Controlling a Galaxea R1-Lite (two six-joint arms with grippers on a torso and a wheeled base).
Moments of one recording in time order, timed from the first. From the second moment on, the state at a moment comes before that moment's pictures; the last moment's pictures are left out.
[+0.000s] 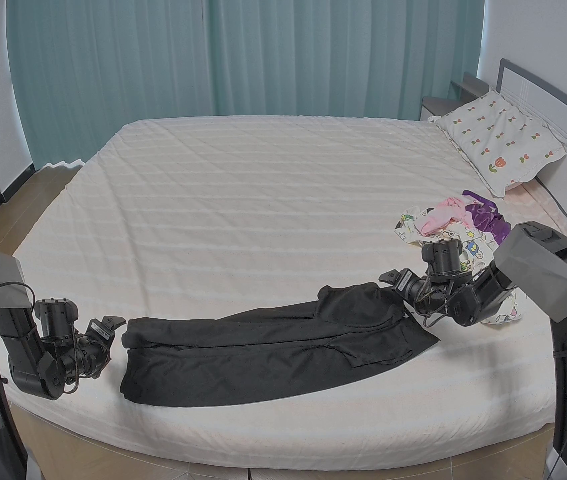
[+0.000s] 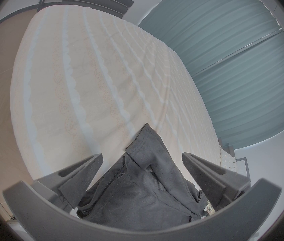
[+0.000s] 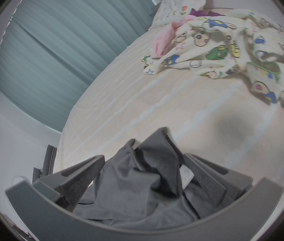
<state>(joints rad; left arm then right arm) 0.13 2.25 -0.39 -1.23 -0.13 -0.99 0.23 2.48 -1.26 -0.62 0.00 0.78</state>
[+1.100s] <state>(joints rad) 0.12 2.24 -0.48 -1.20 -0.13 -0.96 0.22 2.29 -0.53 -1.27 0.05 1.07</state>
